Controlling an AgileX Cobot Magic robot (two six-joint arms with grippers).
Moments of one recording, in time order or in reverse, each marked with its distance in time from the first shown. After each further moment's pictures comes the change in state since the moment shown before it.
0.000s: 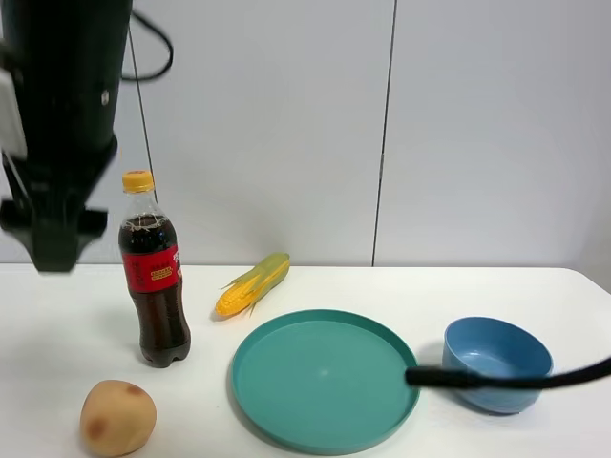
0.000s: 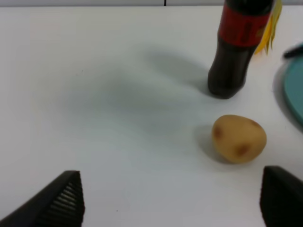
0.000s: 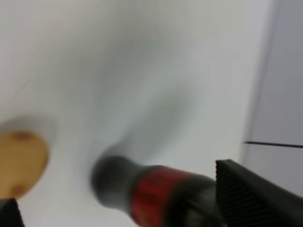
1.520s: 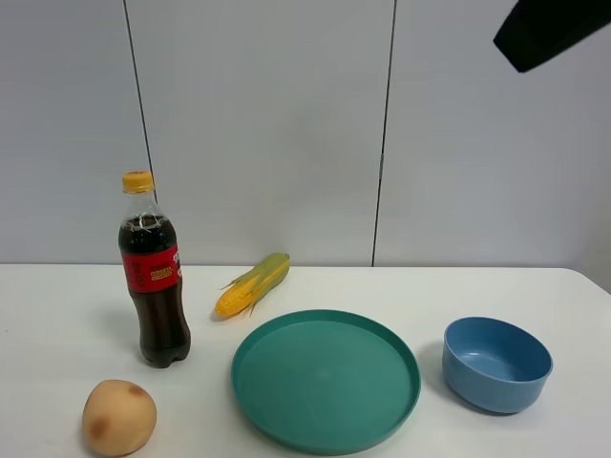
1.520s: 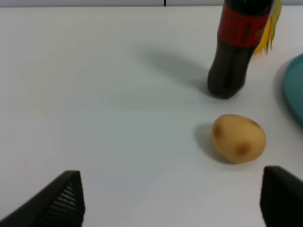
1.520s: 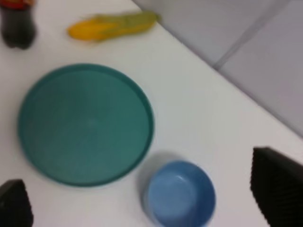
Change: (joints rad) left arm 0.000 0.000 0.000 0.000 0.000 0.000; right arm -0.180 -1.203 1.153 -0.318 -0.106 1.049
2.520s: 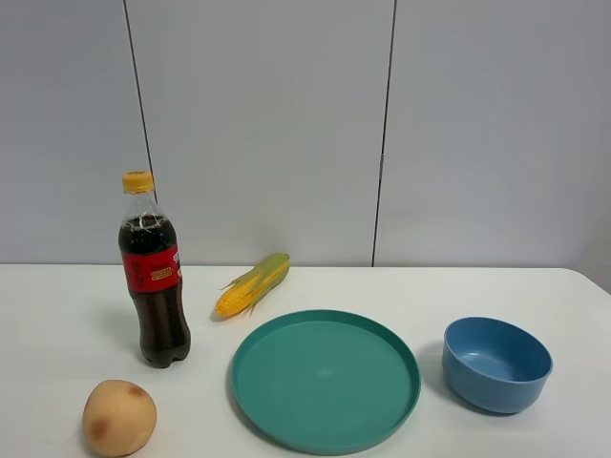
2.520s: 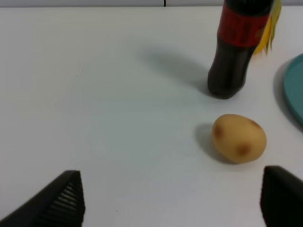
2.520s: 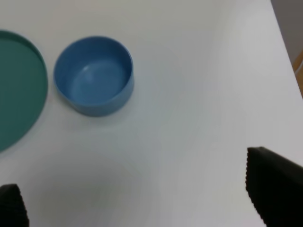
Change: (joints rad) left arm 0.000 0.000 0.000 0.000 0.000 0.000; right arm -0.797 -0.689 0.478 0.392 0.089 -0.037
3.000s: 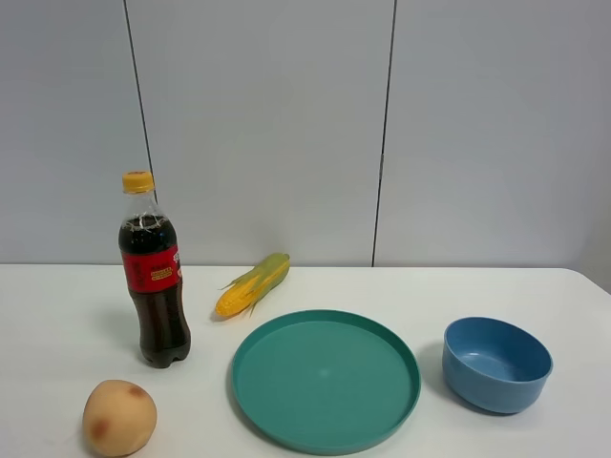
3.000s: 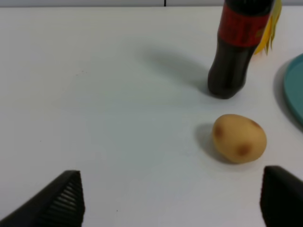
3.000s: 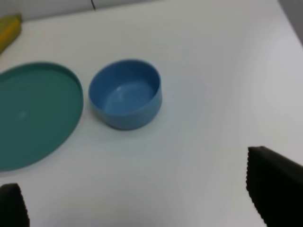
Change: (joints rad) left arm 0.000 0.000 0.000 0.000 0.000 0.000; right arm -0.003 -0.317 0.159 0.066 -0.002 0.000
